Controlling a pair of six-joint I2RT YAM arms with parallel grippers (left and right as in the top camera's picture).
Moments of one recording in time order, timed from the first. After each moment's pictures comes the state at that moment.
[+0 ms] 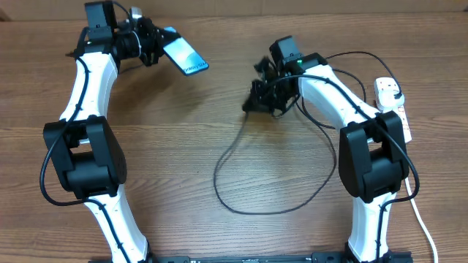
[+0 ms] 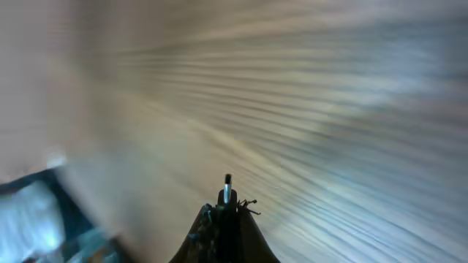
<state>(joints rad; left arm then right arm) 0.11 2.18 1.84 -0.39 0.97 -0.95 0.34 2.15 1.69 -0.80 -0.70 0.34</state>
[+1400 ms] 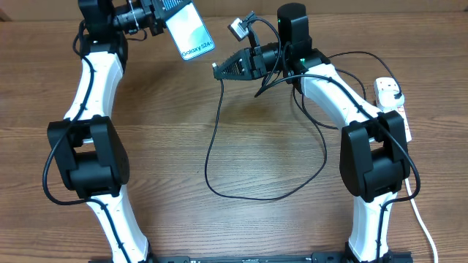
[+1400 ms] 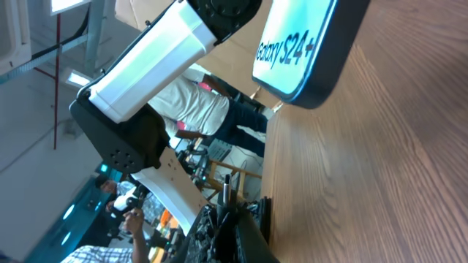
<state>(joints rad) 0.08 2.18 1.84 0.31 1.28 -1.30 0.33 2.15 1.69 0.14 -1.56 0.66</state>
